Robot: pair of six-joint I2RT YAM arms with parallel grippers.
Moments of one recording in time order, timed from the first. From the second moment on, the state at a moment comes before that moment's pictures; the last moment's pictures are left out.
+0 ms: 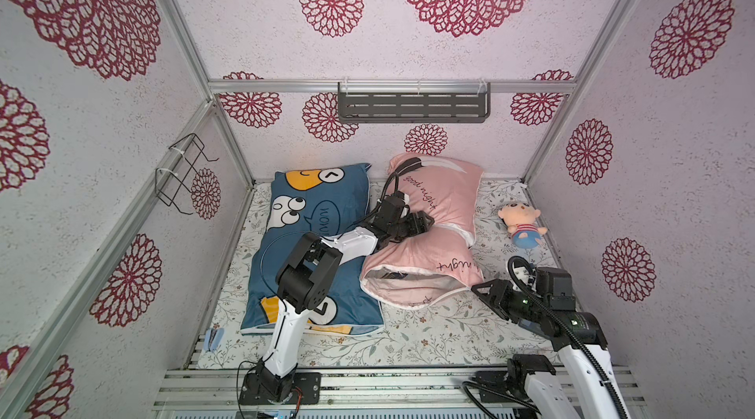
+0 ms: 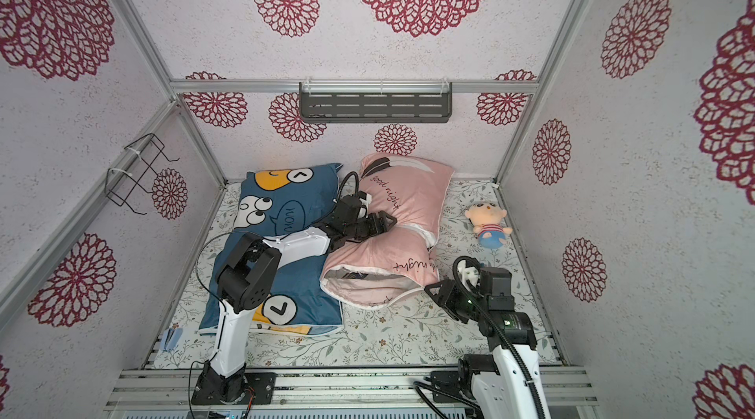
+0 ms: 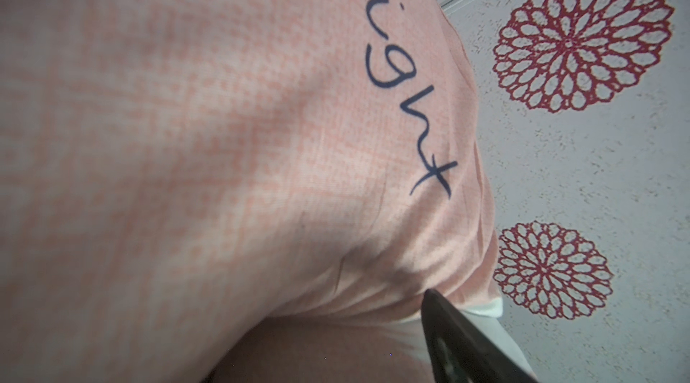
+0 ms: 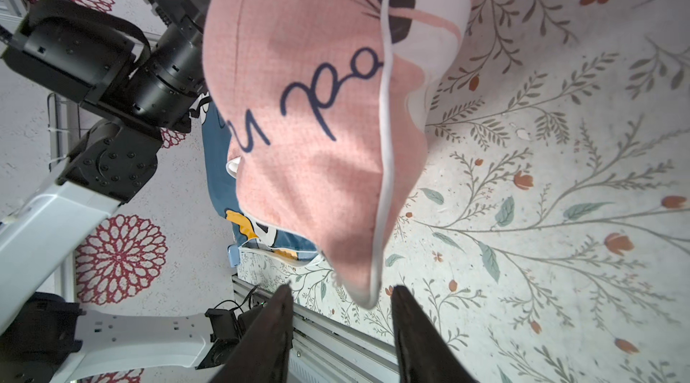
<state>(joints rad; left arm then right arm) -0.63 2.17 1.50 0.17 0.28 -0.82 0.01 0.60 0.61 -0.87 -0.64 0.67</state>
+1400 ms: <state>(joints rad) -0.62 2.17 1.49 0.18 0.30 -0.84 0.00 0.61 0.56 -0.75 -0.65 0.67</state>
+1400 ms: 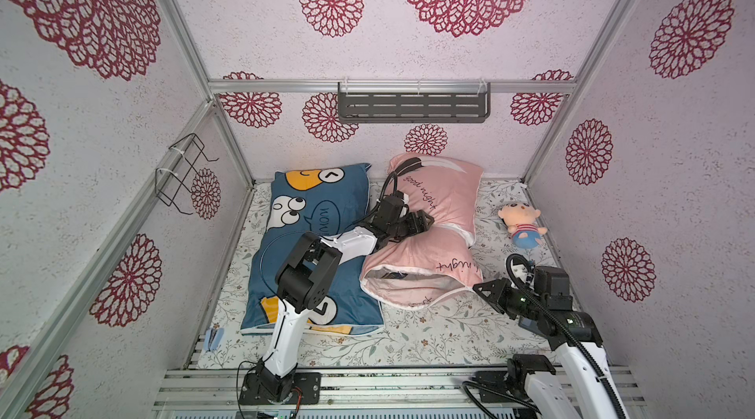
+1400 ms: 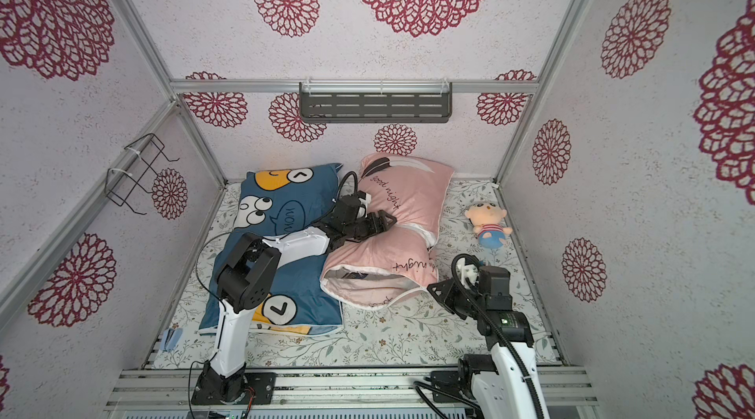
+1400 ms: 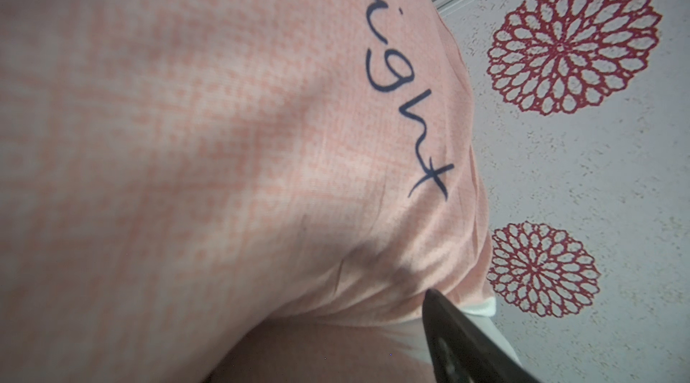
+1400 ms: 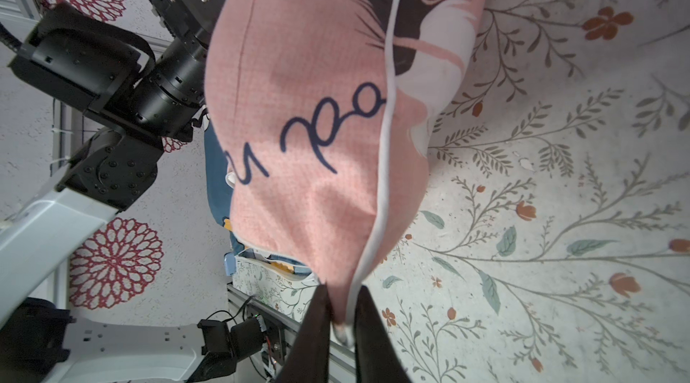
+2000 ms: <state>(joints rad) -0.54 1.60 1.44 -0.32 0.08 -0.55 0.04 0.77 0.89 -0.99 -0.44 0.49</state>
